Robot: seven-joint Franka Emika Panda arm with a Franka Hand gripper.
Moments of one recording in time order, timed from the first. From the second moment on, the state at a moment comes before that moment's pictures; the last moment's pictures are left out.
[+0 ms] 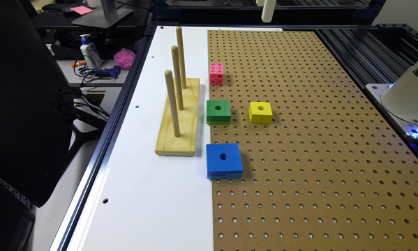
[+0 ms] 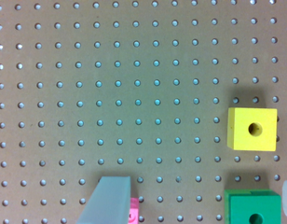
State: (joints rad) arm -0.14 -0.28 0.00 -2.47 -0.01 2.20 0.67
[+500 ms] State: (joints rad) arm -0.14 -0.28 0.00 -2.46 -0.01 2.21 0.67
